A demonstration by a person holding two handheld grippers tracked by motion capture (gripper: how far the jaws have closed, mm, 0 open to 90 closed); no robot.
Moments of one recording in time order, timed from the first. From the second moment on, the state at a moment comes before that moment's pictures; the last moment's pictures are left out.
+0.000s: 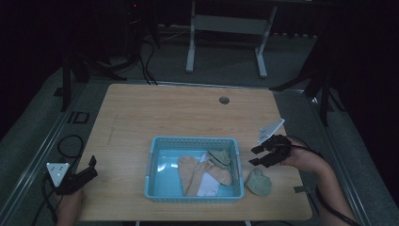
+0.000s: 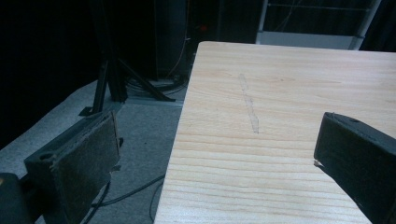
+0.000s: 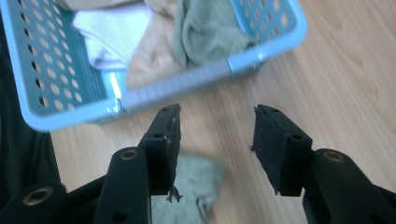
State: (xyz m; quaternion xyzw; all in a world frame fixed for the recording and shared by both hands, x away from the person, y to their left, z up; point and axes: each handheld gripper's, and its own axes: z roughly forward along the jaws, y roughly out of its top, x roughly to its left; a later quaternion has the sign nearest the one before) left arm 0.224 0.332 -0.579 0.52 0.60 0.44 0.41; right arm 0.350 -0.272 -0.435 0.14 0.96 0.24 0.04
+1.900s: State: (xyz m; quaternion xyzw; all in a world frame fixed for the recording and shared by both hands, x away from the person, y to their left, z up) left arm 0.224 0.332 -0.579 0.52 0.60 0.44 0.42; right arm 0.374 -0.151 -0.472 0.06 0.98 0.19 0.03
